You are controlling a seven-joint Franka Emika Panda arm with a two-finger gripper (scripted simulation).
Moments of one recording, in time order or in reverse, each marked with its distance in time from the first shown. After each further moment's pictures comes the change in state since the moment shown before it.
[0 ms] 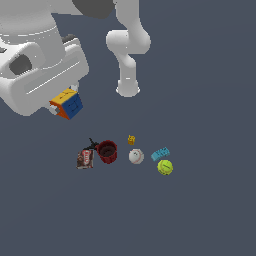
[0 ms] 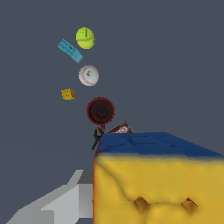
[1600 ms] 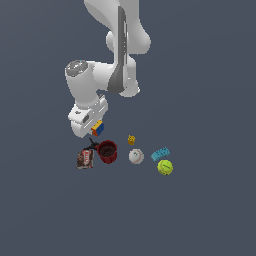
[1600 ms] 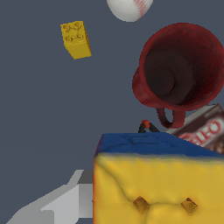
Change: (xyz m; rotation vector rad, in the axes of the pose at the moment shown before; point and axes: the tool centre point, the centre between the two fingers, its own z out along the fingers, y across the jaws) arm -0.044 -0.111 0.249 0.000 -0.002 0.002
